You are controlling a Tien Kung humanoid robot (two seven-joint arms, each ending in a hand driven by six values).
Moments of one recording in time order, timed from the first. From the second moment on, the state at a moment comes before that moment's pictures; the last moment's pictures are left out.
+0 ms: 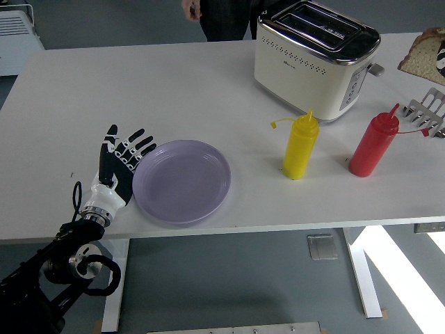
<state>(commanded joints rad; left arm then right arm) -0.32 0.25 -0.83 -1.25 0.34 0.18 -0.31 0.41 -0.46 1.32 1.32 -1.76 -0.45 -0.09</state>
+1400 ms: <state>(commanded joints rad) -0.16 0.31 -1.20 -1.41 0.41 0.22 -0.33 0.71 -0.51 1.07 1.54 -1.44 -0.47 -0.23</state>
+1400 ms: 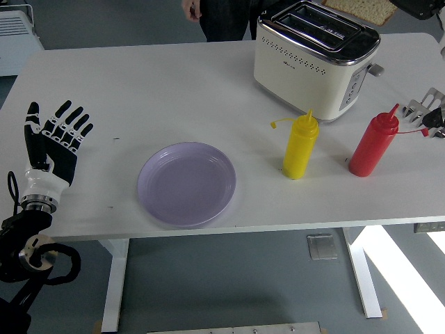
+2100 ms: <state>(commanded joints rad) -0.10 0.32 -1.32 -1.46 0.42 0.22 -0.33 0.97 -0.34 0.91 1.27 -1.28 -0.62 -0.41</state>
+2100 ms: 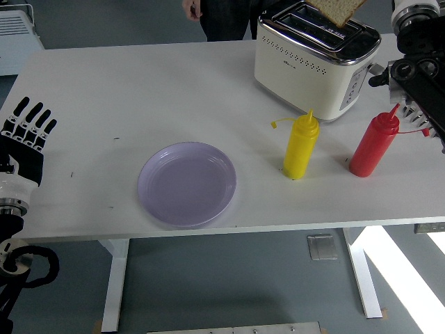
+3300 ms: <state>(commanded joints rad) -0.10 0.34 -1.37 -1.49 0.40 0.22 -0.33 1.09 -0.20 0.75 0.97 -1.44 -0.63 -0.53</state>
